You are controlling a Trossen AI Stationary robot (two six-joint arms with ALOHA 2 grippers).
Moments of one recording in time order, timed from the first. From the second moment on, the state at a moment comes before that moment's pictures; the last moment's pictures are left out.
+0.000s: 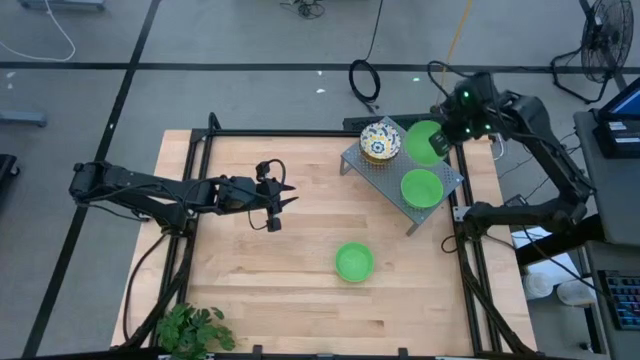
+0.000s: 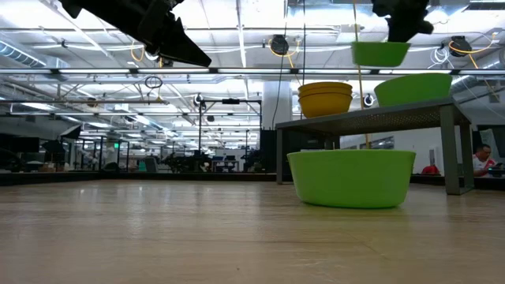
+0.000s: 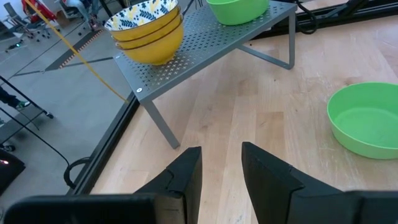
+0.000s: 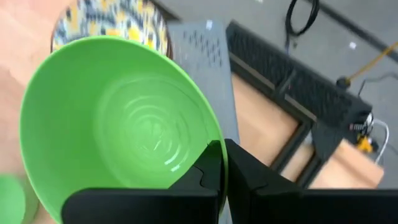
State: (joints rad) left arm -0.03 1.16 0.73 0.03 -0.34 0.16; right arm -0.85 1.15 1.54 -1.36 0.02 0.04
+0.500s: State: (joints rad) left arm -0.03 1.16 0.73 0.03 -0.34 0.16; right arm -0.84 1.11 1.49 -1.58 -0.05 0.08
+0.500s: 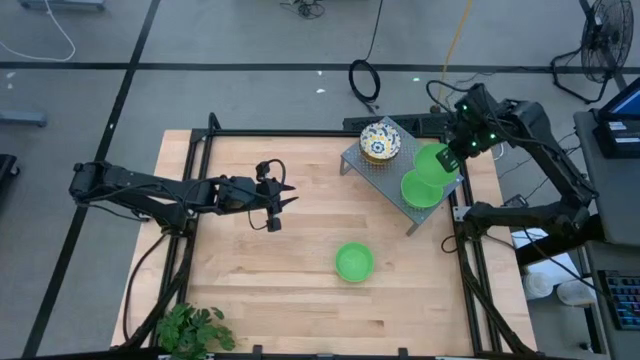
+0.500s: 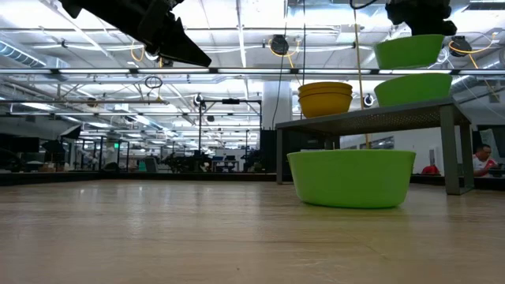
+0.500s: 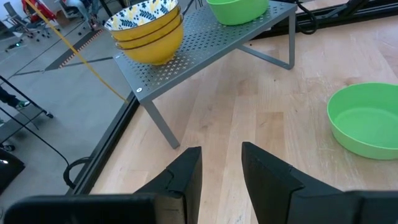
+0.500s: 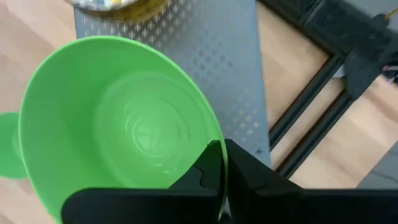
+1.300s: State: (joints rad) left arm -0.03 1.16 0.73 0.03 -0.34 0.16; right arm -0.74 1.10 1.31 -1.50 -0.06 0.09
